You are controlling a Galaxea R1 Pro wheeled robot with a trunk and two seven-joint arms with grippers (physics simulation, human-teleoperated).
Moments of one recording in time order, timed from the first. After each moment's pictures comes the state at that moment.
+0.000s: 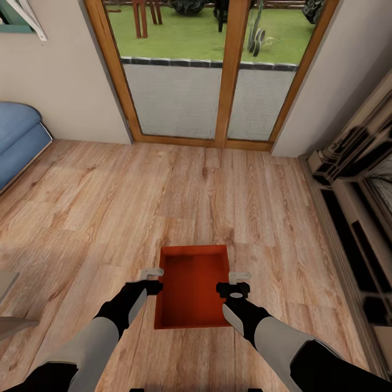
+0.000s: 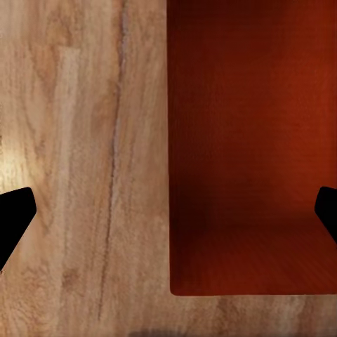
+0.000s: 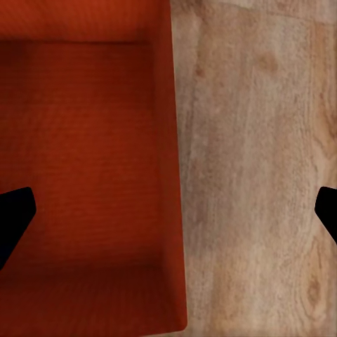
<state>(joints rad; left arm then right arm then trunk) -0.78 -0.09 -0.01 -0.46 0.02 0.37 0.11 -0.85 0.17 0.64 -0.20 -0.55 -0.02 -0.42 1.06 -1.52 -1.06</state>
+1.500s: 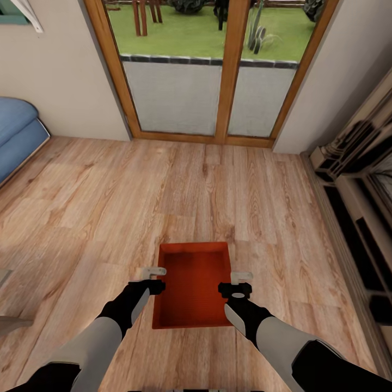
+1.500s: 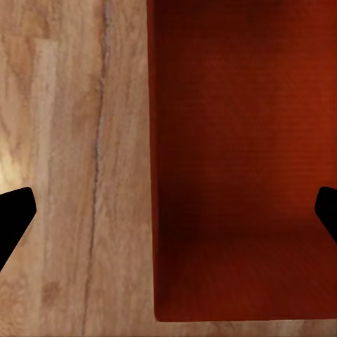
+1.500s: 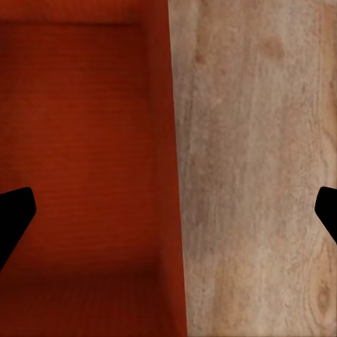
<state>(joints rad) -0.78 -0.11 -0.01 -0.46 0.02 0.37 0.12 -0.84 0.16 0.64 -0.20 -0.56 -0.02 -0.42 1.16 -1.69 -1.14</state>
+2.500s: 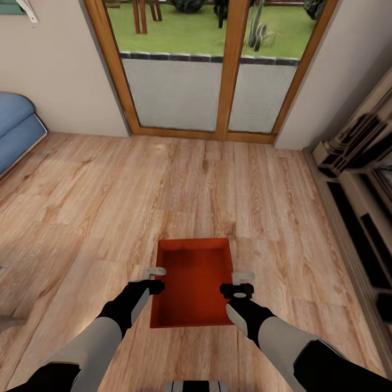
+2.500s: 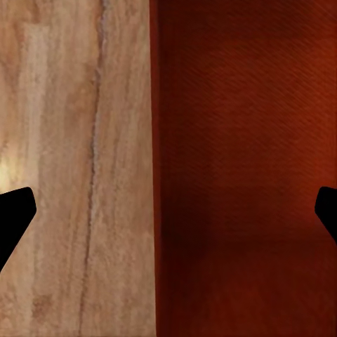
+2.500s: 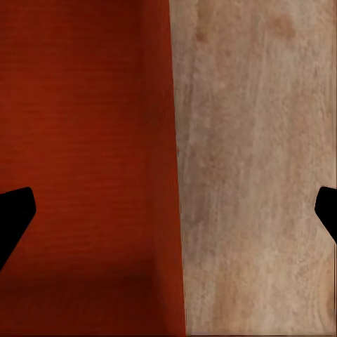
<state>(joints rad) -0.78 -0.11 -0.01 -0.46 0.02 0.37 0.12 -0.84 0.15 0.64 -0.20 -0.55 0.00 -0.42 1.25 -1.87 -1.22</state>
